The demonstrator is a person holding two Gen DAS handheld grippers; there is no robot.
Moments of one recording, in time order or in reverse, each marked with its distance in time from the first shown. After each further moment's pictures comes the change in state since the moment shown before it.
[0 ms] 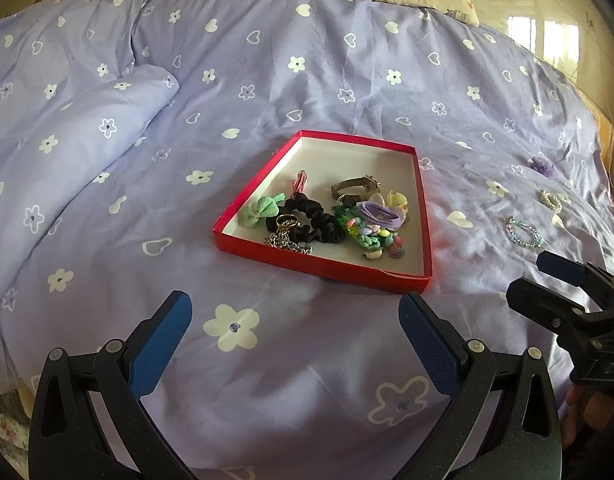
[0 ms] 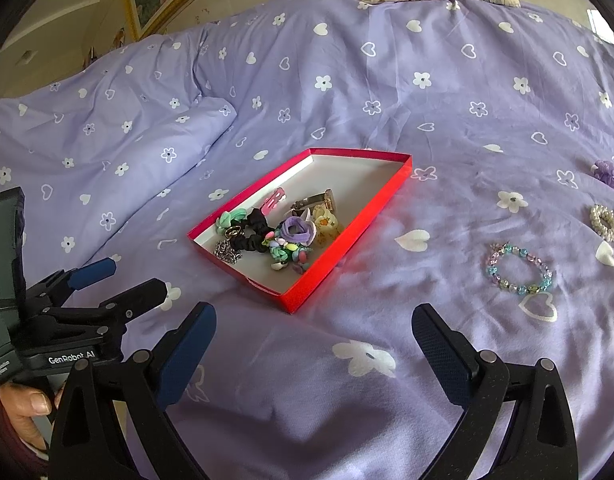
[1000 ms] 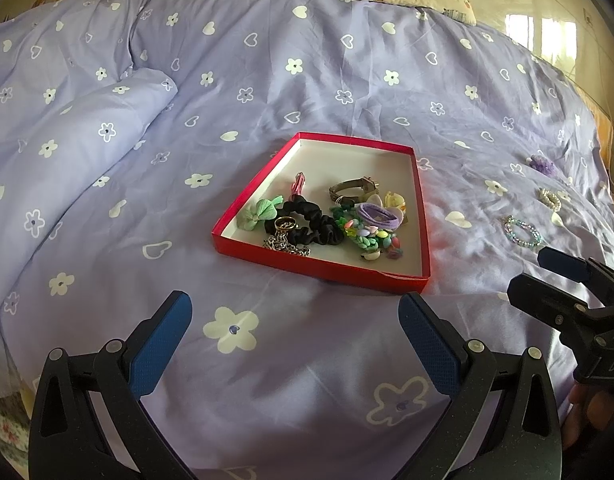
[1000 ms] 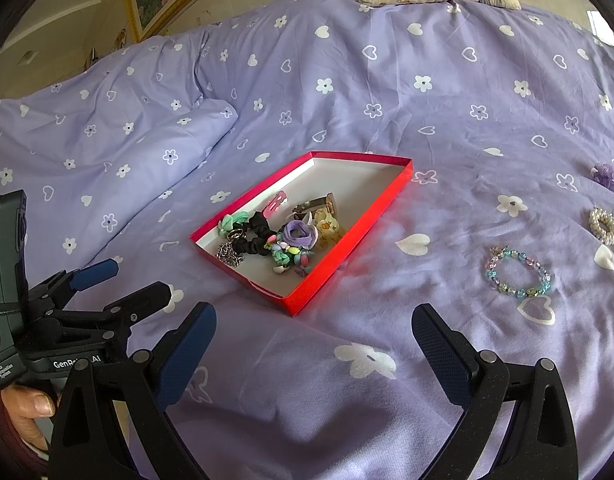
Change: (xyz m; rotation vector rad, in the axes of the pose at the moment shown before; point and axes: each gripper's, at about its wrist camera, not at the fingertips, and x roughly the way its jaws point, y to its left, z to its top) left arm -0.001 0.000 0.001 0.002 -0.002 -0.001; right arm -0.003 0.000 0.002 -0.006 -0.005 0.003
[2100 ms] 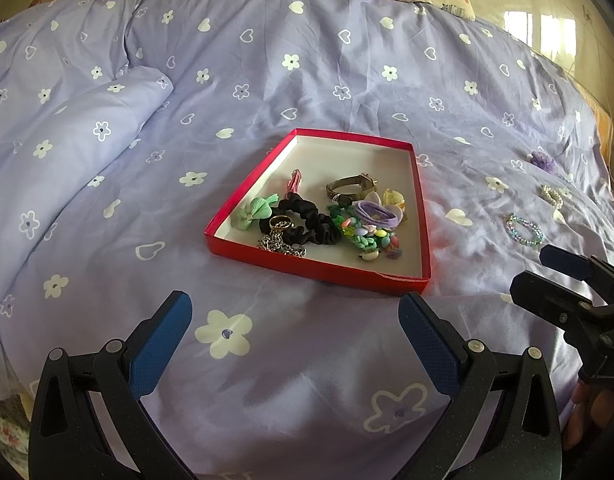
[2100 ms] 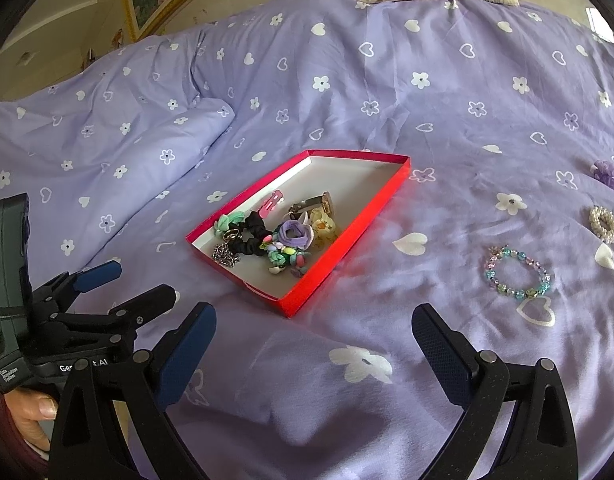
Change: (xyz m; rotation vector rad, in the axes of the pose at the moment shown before) left arm 0.006 -0.001 0.003 0.007 0.011 -0.009; right arm 0.003 -0.003 0.002 0.008 0.007 -0.006
